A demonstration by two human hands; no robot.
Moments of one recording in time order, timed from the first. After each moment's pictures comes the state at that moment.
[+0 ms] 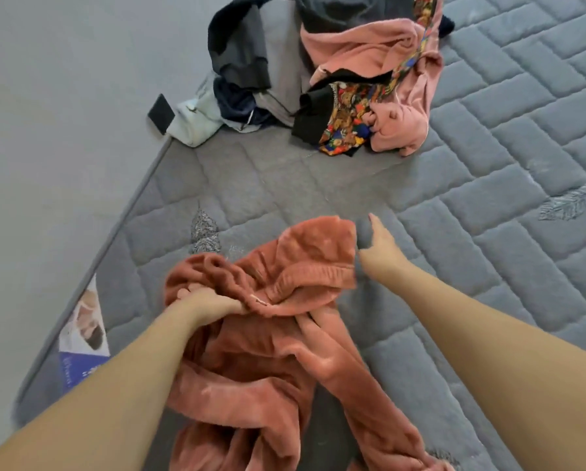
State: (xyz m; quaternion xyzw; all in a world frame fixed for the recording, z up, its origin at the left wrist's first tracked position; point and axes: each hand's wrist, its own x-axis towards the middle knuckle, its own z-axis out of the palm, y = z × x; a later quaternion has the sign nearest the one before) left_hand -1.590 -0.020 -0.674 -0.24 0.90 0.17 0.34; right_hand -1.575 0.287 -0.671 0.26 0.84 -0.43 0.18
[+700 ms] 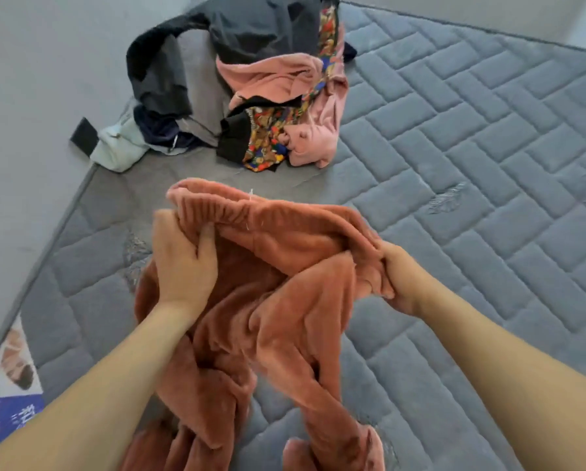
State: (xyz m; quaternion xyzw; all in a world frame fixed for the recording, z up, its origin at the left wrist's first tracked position) left_hand -1.593 0.103 -0.573 0.05 0.89 0.45 -0.10; right_hand -1.485 0.381 -0.555 0.29 0.57 -0.76 0.15
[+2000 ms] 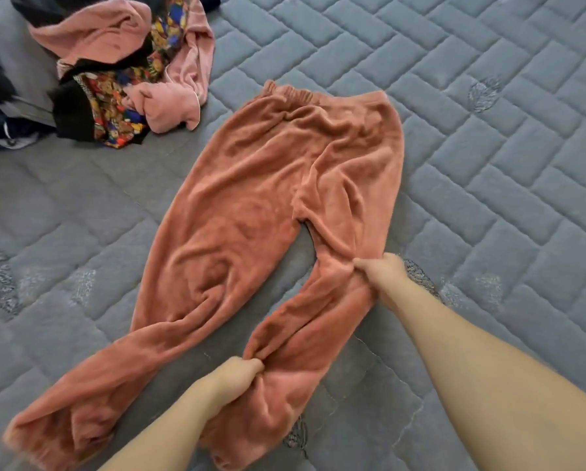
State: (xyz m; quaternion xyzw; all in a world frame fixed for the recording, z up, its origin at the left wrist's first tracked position) left_hand -1.343 0.244 -0.692 -0.07 0.76 0.20 0.62; right_hand -1.301 0.546 -0.685 0.62 0.57 -0.53 0.07
